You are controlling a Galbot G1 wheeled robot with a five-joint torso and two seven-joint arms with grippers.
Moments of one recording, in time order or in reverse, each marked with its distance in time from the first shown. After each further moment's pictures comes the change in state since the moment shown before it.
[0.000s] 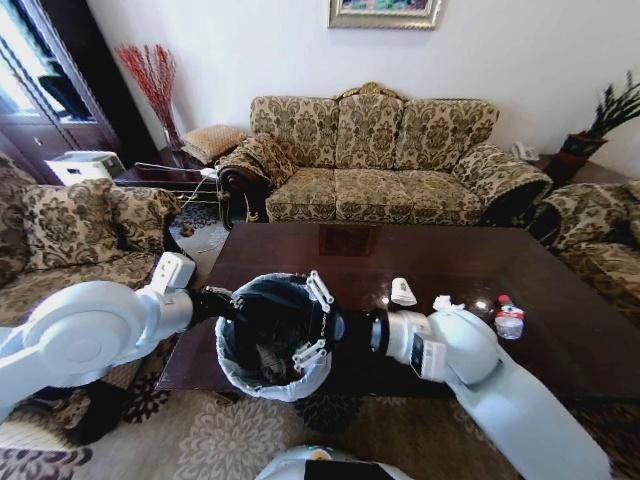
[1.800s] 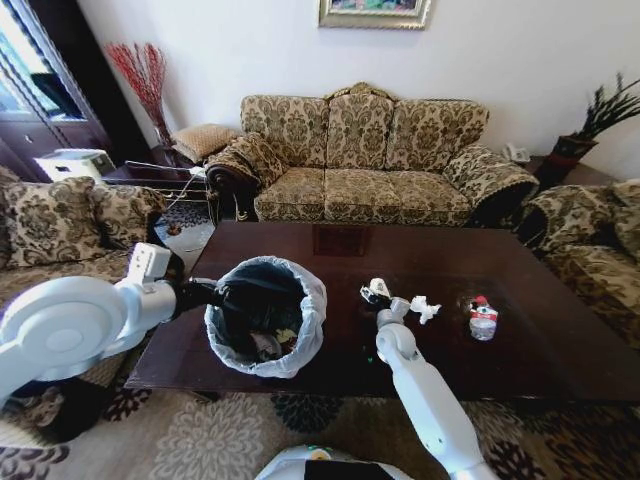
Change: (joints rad) left arm -0.016 -0.093 -0.016 0.042 -0.002 0.000 -0.004; right arm -0.021 0.415 0.170 -0.957 0.216 -0.026 0.811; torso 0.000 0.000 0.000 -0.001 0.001
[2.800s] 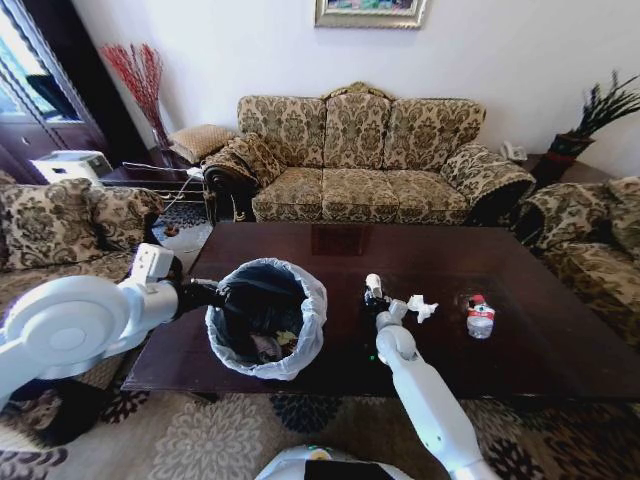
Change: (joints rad) left arm -0.002 0.002 -0.001 0.001 -0.016 0.000 -0.012; right arm -0.094 -0.059 0.010 0.190 0.023 0.070 -0.091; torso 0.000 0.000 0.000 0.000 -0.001
